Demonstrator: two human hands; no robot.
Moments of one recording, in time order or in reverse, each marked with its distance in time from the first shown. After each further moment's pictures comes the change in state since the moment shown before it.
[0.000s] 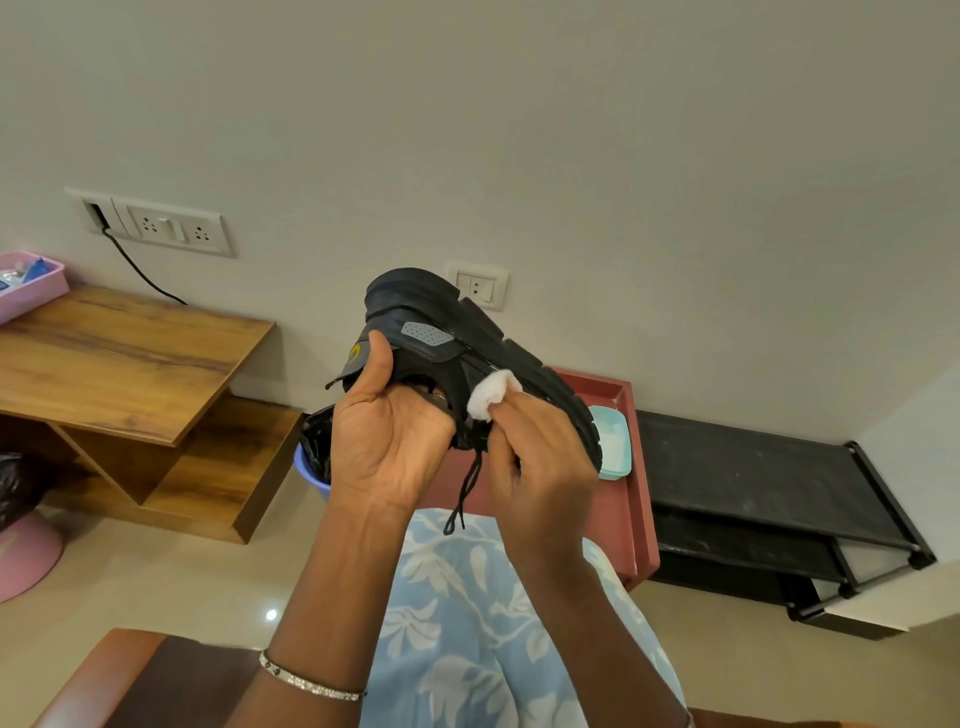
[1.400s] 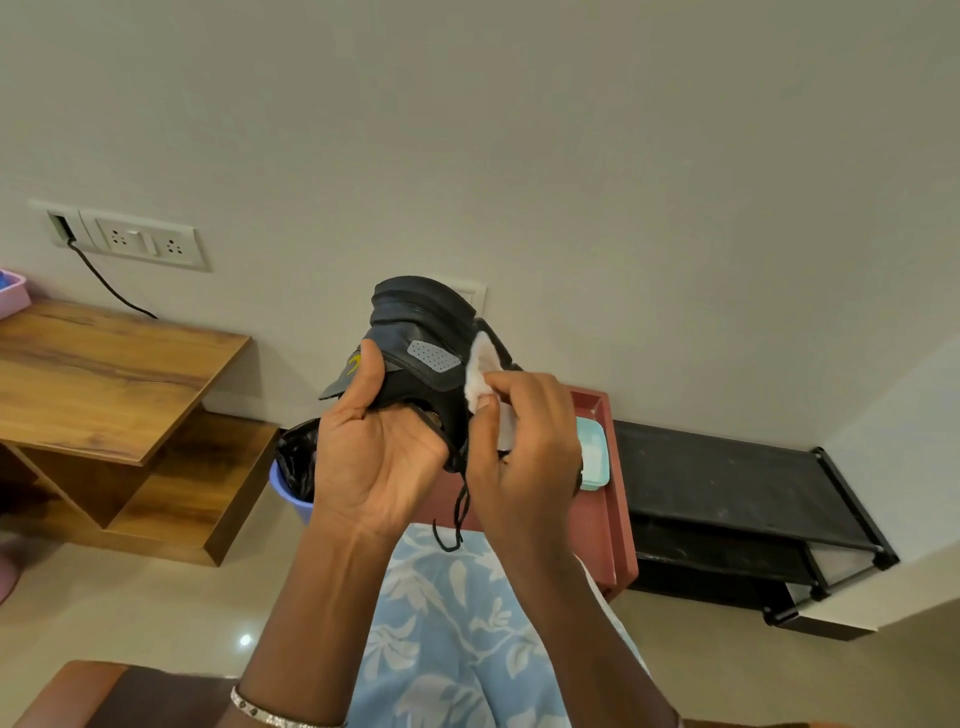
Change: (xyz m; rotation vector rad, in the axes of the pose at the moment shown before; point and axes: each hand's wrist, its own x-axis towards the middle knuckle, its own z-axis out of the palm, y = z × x) left_hand -0.012 -0.010 0.017 0.109 -0.059 -0.063; right_hand 0.035 -0.014 -0.007 0.058 -0.031 0.225
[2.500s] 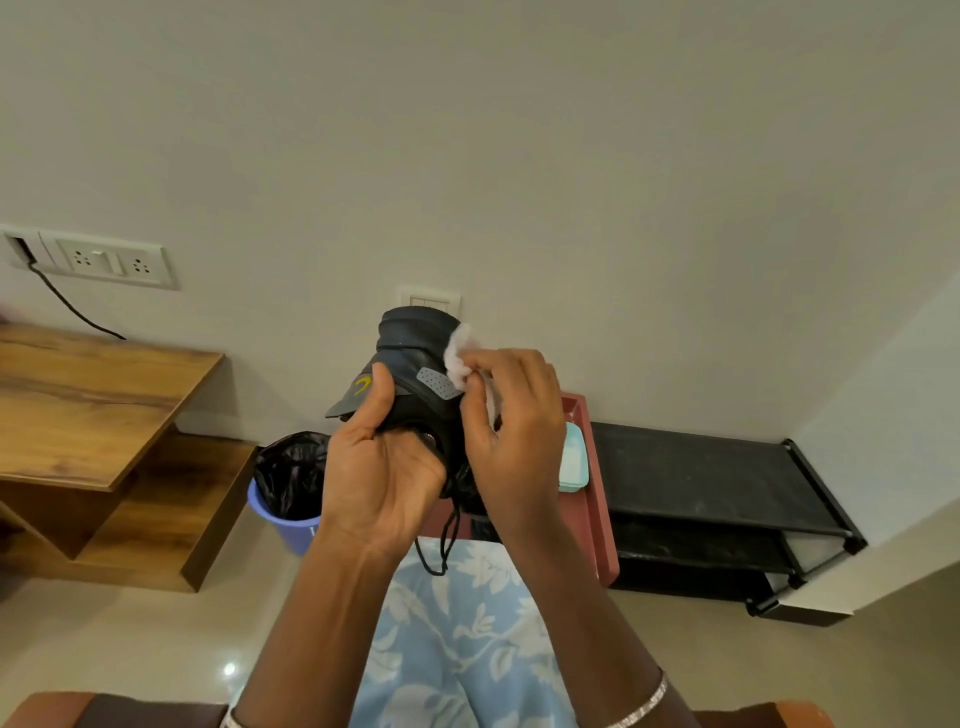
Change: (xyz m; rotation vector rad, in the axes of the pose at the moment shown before) left_hand 0.000 -0.024 0.003 0.060 0.095 -0.007; right_hand 0.024 0.018 -0.006 -0.045 0.007 -0.115
